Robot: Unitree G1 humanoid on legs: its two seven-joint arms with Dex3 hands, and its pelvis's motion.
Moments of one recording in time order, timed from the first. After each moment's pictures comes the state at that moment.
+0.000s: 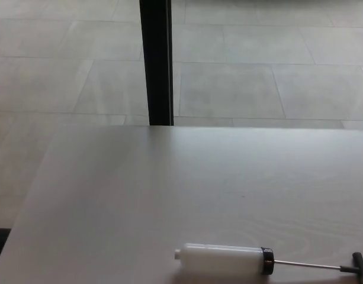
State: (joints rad) left_arm 0.26 0.58 0.60 1.12 -0.17 0.06 -0.18; right_arm 0.11 -0.46 -0.51 0.95 0.09 -0.07 0.04
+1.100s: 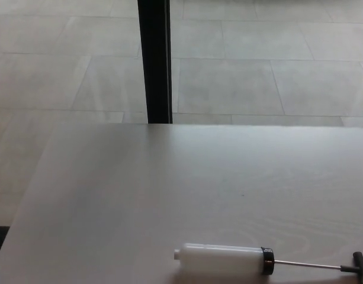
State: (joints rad) left_arm -0.07 0.54 0.37 0.21 -0.10 -0.03 -0.15; right_arm 0.00 -0.48 -0.70 0.97 0.20 -0.13 0.05
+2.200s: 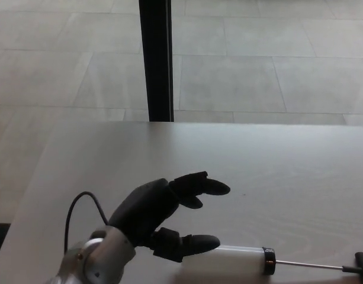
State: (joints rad) left_arm -0.31 0.37 -0.46 0.00 0.32 -0.03 -0.12; right_arm -0.03 -0.48 -0.70 0.98 0.21 -0.15 0.06
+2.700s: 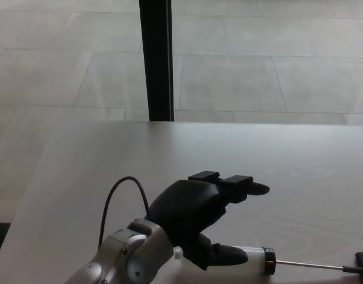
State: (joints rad) left_arm -0.44 0.35 -0.65 0.02 0.53 0.02 -0.10; right_arm -0.06 -0.48 -0.69 0.98 0.21 -0.16 0.06
